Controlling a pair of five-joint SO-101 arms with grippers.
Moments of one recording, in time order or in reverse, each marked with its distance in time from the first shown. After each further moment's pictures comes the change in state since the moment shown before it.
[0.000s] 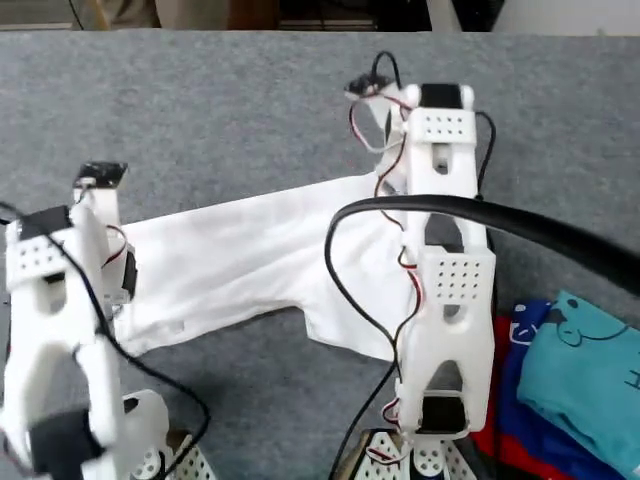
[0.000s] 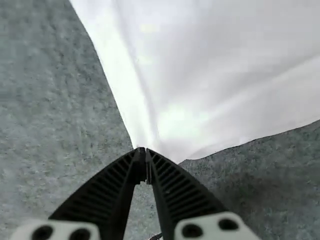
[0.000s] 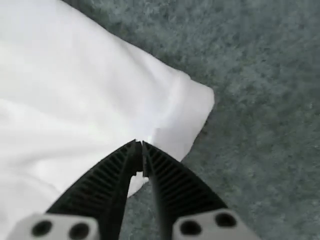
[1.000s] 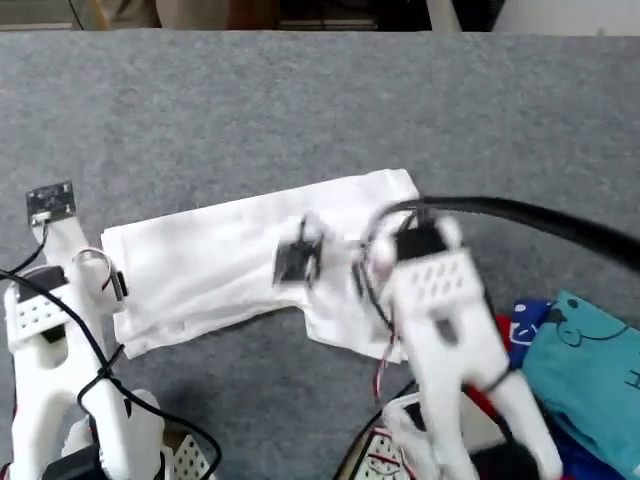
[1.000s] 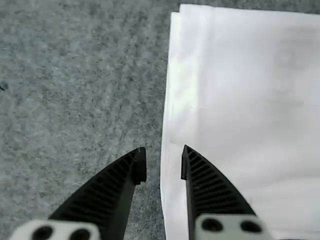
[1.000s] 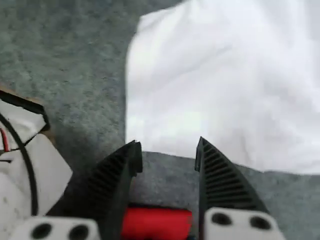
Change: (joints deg) left arm -8.5 -9.1 23.8 -29.6 11.7; right arm -19.5 -87.8 106.1 -13.5 27.3
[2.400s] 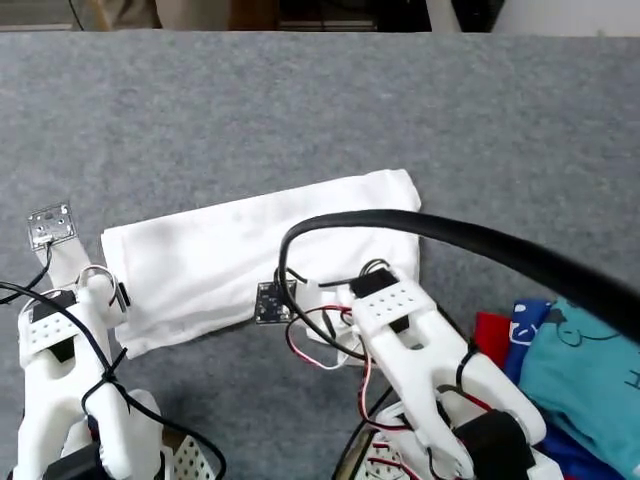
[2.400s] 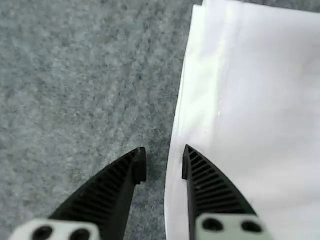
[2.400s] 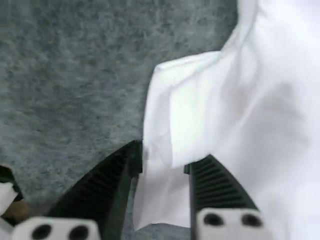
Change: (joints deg) left arm -1.4 0.0 9.7 -12.9 2.1; right arm -6.3 13.8 16.9 -29.0 -7.7
